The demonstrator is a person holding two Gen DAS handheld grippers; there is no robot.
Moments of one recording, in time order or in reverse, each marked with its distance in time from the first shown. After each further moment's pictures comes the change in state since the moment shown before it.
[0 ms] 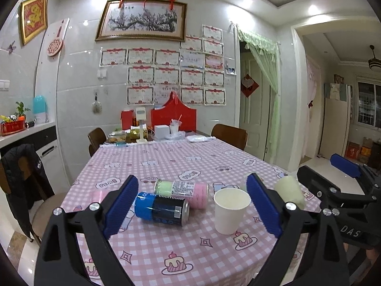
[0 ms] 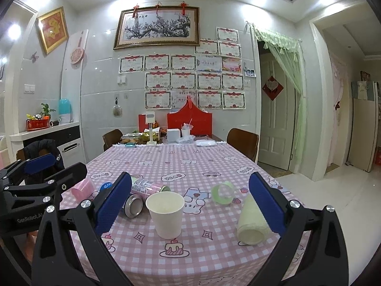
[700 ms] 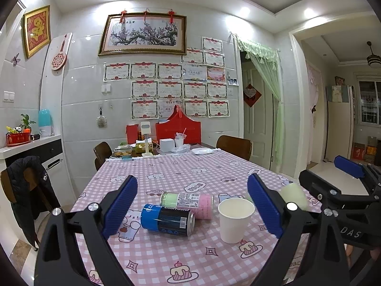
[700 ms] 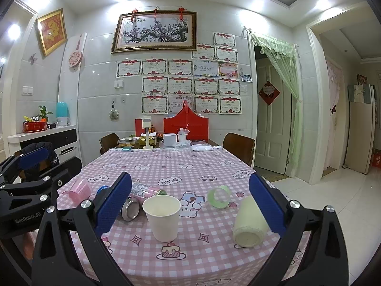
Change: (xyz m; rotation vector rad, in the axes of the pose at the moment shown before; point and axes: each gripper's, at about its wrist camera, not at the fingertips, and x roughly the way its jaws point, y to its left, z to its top) left arm -0.008 -0.003 0.000 0.028 -0.076 0.032; right arm -0.005 -0.001 -0.002 0.000 -0.024 -0.019
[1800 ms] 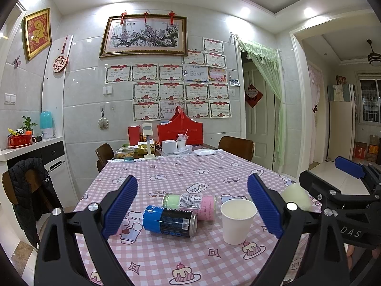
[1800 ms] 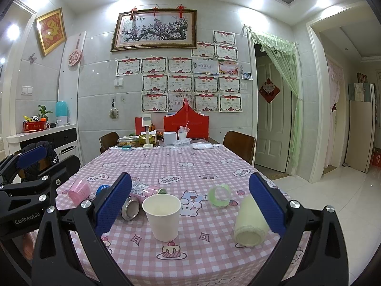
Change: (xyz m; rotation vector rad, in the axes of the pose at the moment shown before) left arm 0.000 0.003 -0.001 0.005 -0.010 0.010; right arm 0.002 -0.001 0.000 0.000 0.007 0.000
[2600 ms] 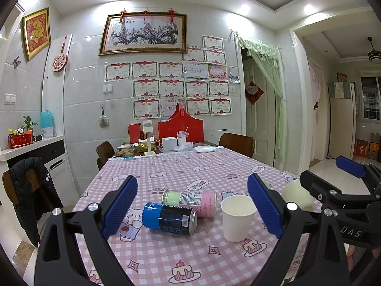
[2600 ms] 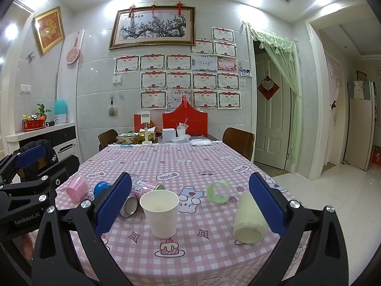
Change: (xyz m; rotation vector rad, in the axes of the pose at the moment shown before) left arm 0.005 -0.002 -0.006 0.008 0.018 0.006; right arm 0.006 0.001 -0.007 0.006 0.021 -0.007
